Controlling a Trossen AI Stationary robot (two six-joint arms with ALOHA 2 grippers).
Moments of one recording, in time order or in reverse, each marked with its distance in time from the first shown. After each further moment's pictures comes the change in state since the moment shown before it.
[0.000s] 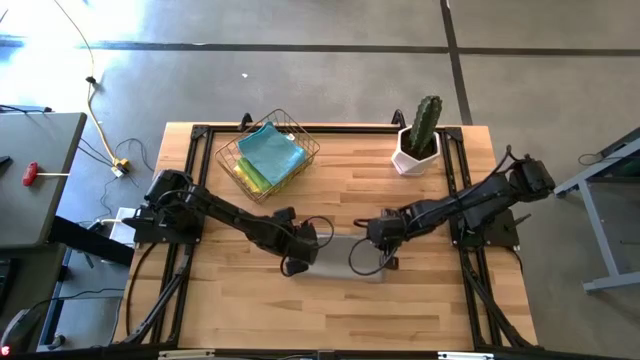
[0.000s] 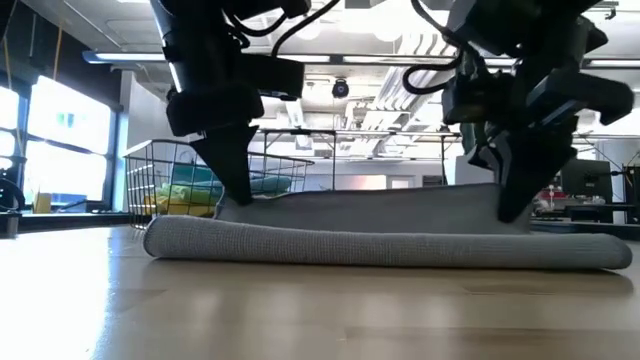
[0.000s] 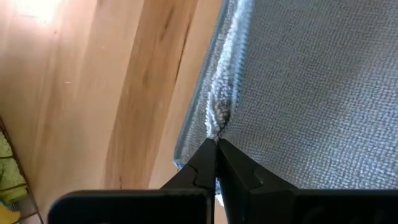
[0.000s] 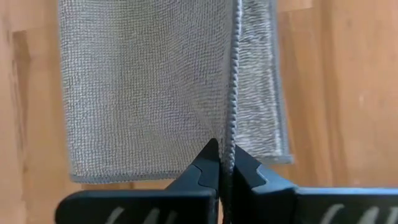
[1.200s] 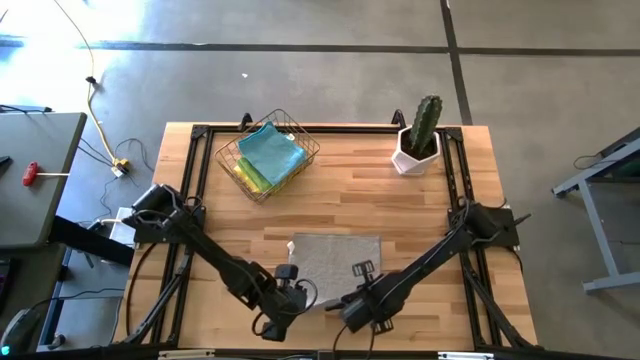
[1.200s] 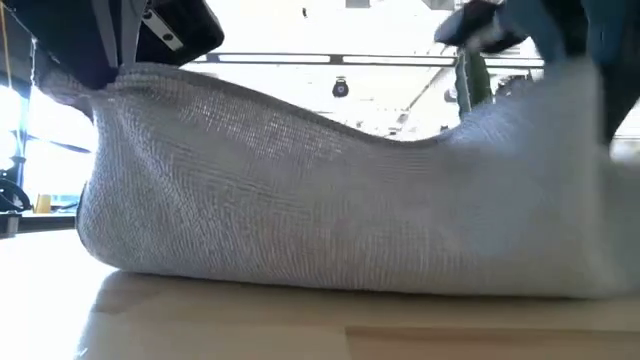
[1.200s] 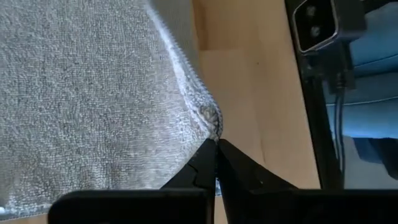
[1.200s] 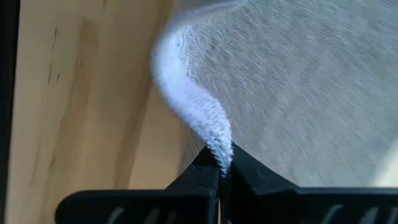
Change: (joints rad) left arm -0.339 0.000 0.112 0.163 0.237 0.024; right arm 0.404 0.594 0.981 -0.747 0.127 -0.048
